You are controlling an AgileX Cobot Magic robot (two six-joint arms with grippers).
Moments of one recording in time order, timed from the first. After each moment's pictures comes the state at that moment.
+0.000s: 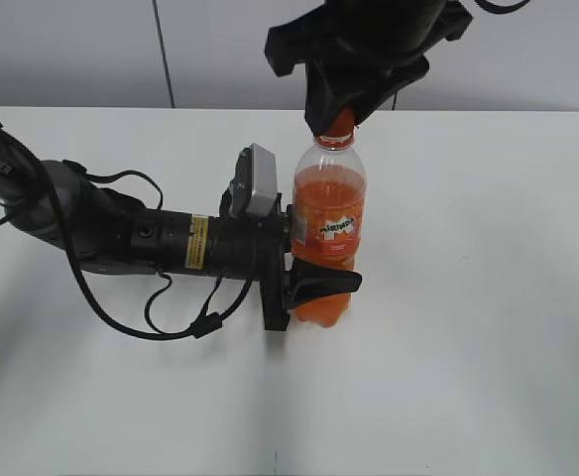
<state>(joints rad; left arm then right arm) -0.43 2.32 -1.17 1.29 -1.11 -0.50 0.65 1.82 -1.73 0.09 1.22 0.07</state>
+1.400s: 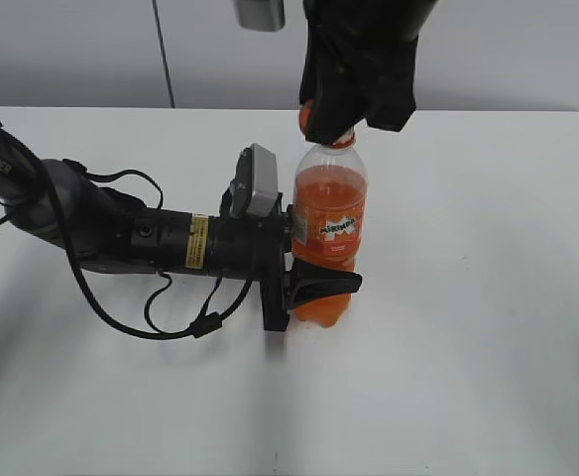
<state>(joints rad) -0.43 2.32 -1.17 1.30 -1.11 -0.50 0.65 1.81 -1.74 0.17 1.22 -1.16</state>
